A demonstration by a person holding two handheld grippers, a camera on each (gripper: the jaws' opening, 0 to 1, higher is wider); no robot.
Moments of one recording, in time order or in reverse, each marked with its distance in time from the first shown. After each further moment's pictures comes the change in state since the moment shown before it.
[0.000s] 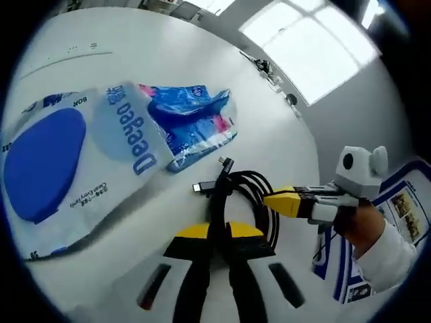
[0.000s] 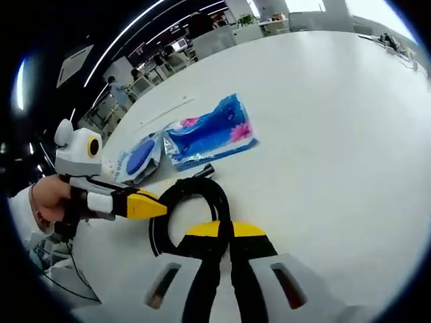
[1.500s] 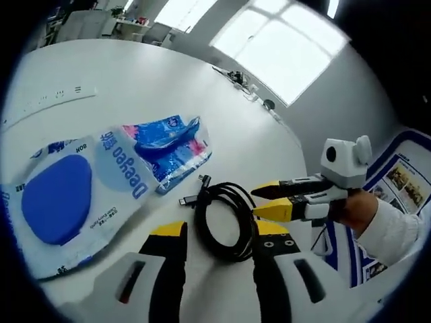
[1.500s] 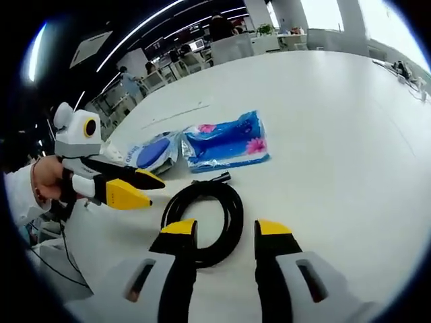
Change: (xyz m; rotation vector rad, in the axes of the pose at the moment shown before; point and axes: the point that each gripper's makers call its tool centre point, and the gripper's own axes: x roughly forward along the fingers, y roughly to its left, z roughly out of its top) left arm -0.035 -0.021 0.016 0.179 -0.095 -0.072; right arm -0.019 0.015 0.011 -0.138 -0.033 0.006
